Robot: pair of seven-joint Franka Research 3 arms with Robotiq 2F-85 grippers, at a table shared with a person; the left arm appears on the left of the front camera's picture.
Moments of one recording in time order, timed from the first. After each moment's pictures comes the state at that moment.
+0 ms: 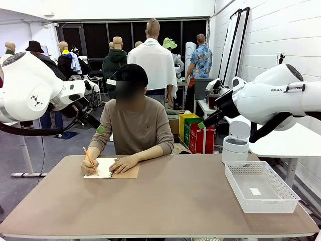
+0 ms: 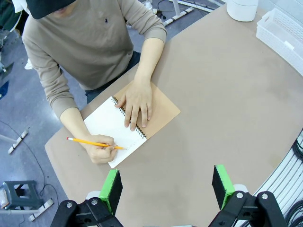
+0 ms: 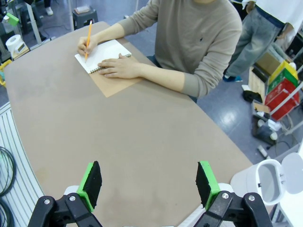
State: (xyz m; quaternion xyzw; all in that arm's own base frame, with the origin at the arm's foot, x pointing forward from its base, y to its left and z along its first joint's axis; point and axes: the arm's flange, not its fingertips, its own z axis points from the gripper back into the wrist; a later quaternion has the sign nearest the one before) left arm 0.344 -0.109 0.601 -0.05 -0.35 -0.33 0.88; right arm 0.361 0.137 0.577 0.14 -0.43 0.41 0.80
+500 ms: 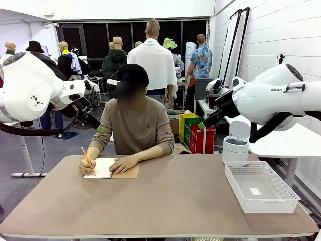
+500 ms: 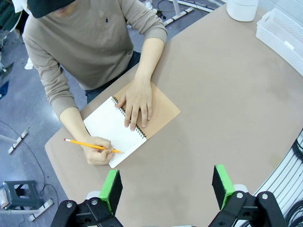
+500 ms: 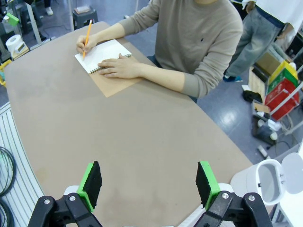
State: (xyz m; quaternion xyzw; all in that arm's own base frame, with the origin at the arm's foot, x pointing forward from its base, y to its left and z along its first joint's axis) left arm 0.344 -0.109 0.601 -0.05 -0.35 -0.33 0.88; right arm 0.361 0.137 0.577 0.14 -0.43 0.41 0.80
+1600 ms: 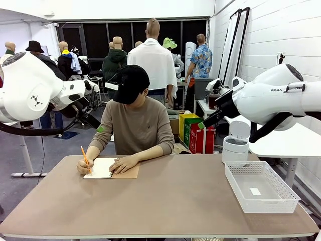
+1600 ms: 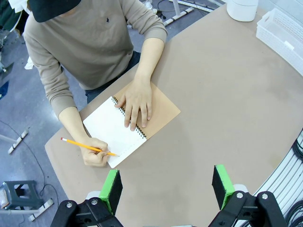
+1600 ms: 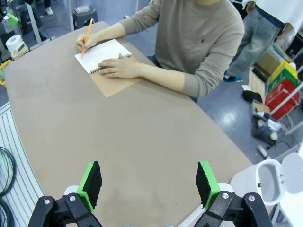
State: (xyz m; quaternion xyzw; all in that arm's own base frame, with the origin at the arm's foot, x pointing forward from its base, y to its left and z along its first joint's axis) left arm 0.344 -0.109 0.601 -0.05 -0.35 -0.33 0.88; right arm 0.361 0.137 0.577 0.14 -0.43 0.41 0.80
